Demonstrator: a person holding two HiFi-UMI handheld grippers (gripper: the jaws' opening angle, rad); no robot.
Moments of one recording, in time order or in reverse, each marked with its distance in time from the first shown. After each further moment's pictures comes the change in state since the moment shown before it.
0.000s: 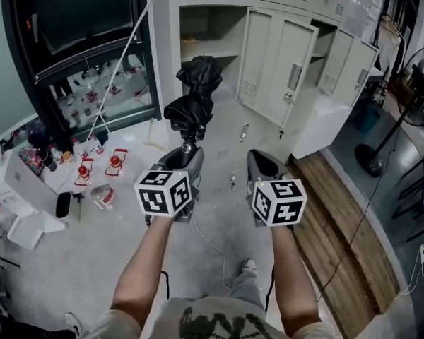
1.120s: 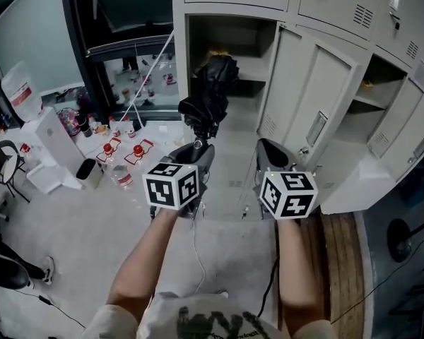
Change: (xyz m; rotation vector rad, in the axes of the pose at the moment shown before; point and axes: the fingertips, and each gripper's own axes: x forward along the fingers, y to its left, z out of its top) left arm 0.161 0.014 0.035 -0.020 -0.049 0.355; right arm 0.164 -0.131 0.062 -0.025 -0.068 0.403
